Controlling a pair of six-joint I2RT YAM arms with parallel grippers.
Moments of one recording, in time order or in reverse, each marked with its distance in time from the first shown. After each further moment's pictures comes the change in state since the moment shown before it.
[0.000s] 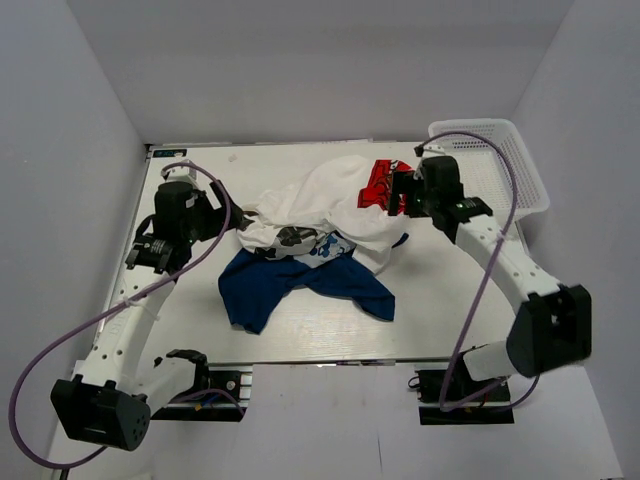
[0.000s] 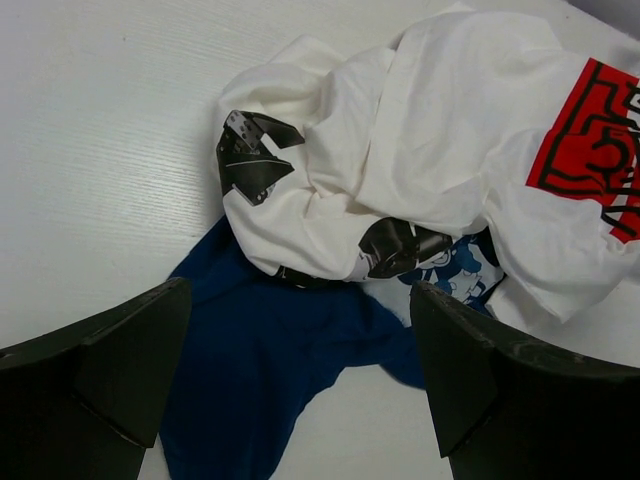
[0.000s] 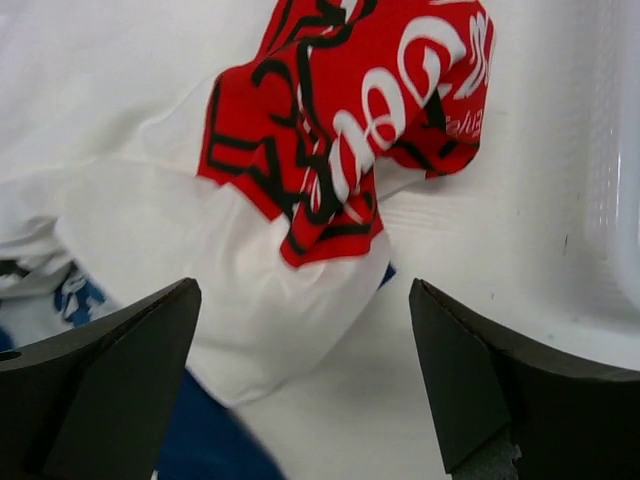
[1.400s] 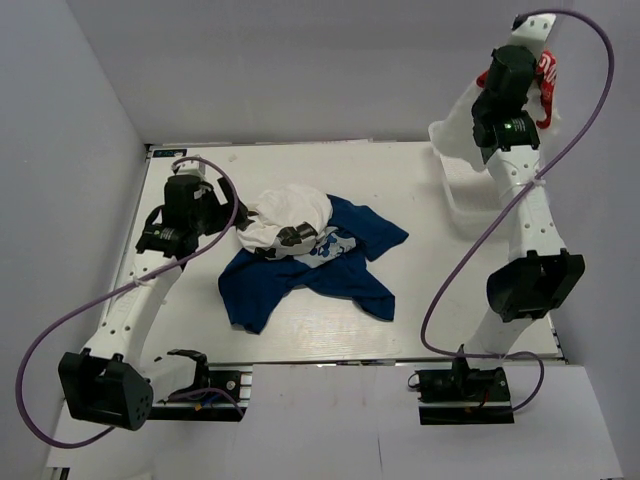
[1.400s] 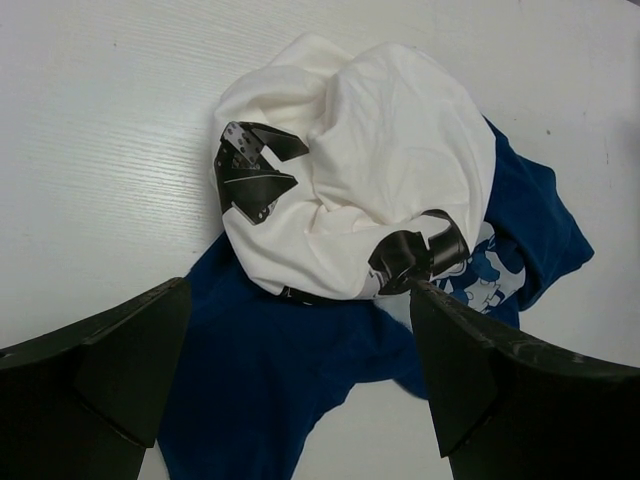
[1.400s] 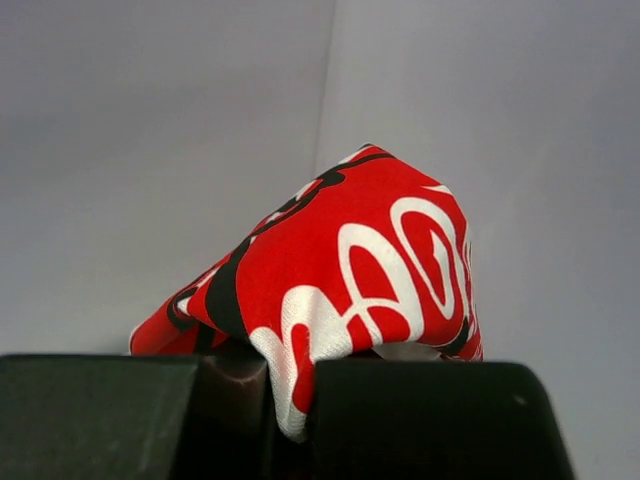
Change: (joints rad) left arm 0.000 0.098 0.003 0.061 0.010 0.037; right arm -0.223 0.375 0.899 0.172 0.621 -0.329
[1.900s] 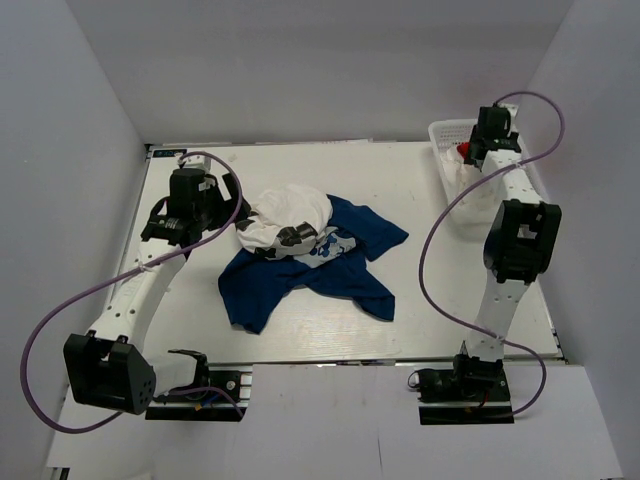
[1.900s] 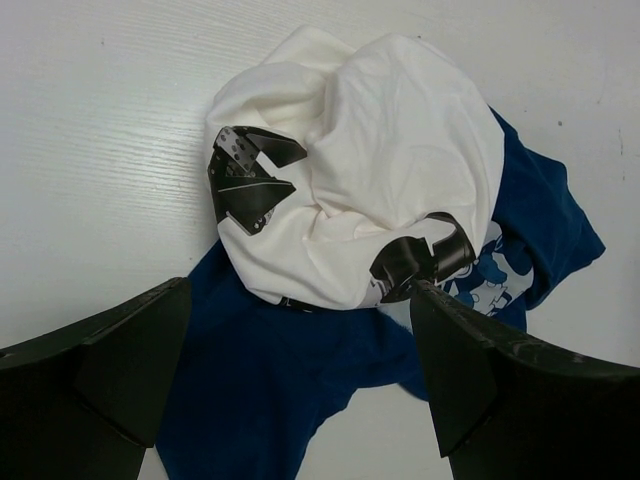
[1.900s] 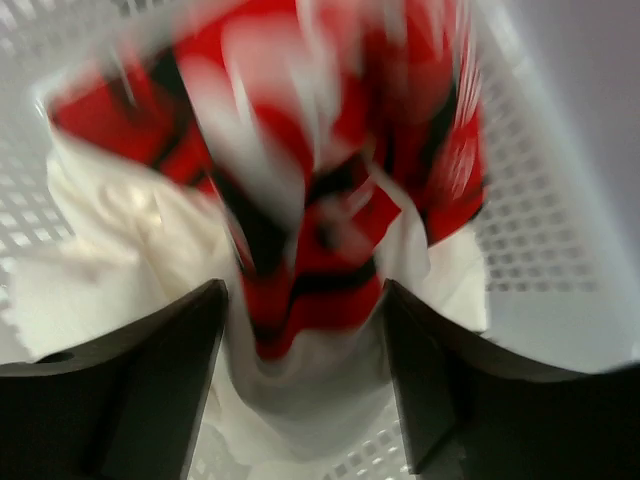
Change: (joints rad) left arm 0.000 0.092 0.050 -0.004 0.024 0.016; right arm -0.192 0.325 -0.177 -0.227 -0.249 0.205
